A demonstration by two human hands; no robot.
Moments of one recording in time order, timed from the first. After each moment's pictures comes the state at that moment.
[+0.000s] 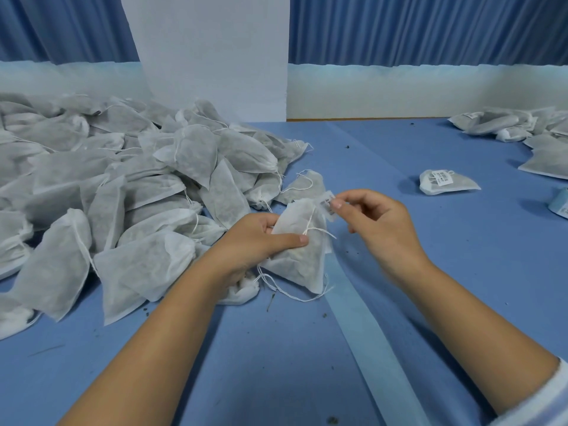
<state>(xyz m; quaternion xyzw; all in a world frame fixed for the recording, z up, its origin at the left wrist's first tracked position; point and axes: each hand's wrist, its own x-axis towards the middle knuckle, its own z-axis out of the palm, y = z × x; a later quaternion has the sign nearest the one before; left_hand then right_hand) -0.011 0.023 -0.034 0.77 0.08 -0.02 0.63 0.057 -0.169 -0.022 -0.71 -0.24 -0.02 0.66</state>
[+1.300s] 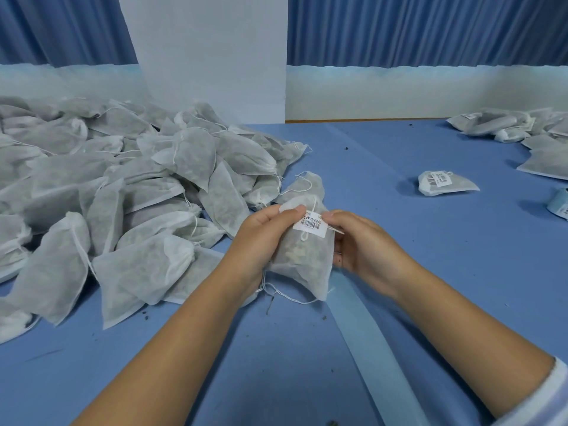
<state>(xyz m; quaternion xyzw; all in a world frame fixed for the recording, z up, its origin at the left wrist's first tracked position) -0.014 -0.005 -0.030 0.60 0.10 0.07 0.79 0.055 -0.160 -0.032 -0.61 -0.19 0.28 0.72</state>
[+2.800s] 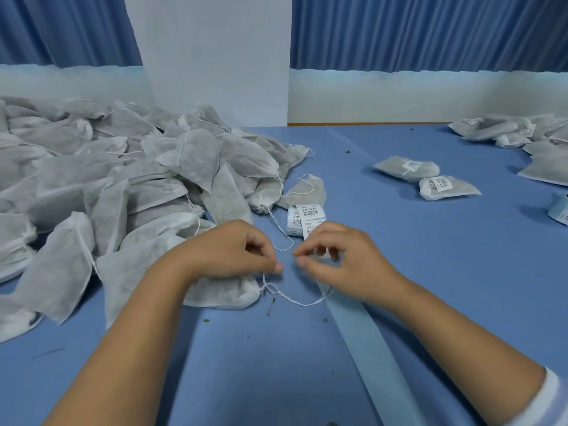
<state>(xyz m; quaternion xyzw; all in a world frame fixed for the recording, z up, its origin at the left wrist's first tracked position) -0.031 0.051 -0.009 0.92 0.02 -0.09 0.39 0.039 -0.159 -0.039 -0.79 -0.43 0.00 0.44</state>
